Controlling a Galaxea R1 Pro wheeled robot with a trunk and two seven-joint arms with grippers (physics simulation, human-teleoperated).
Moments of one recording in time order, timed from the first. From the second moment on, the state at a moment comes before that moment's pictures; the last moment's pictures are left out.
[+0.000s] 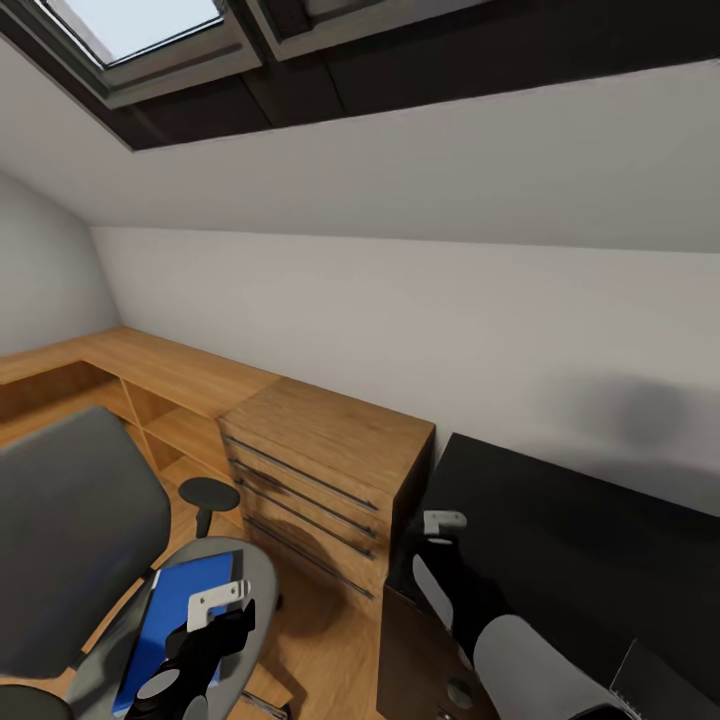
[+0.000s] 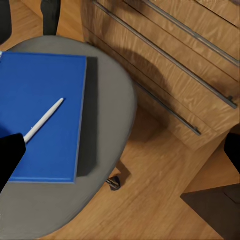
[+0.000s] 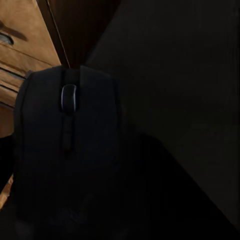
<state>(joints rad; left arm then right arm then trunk) 0.02 -0.05 -0.08 -1.56 0.25 0.52 0.38 -0.68 0.17 0.22 -0.53 -0.24 0.34 -0.40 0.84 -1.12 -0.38</state>
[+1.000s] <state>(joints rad) 0.02 -0.05 -0.08 -1.56 0.25 0.52 0.38 -0.40 0.14 0.21 -1.39 -0.24 0.64 -0.42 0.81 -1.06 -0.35</state>
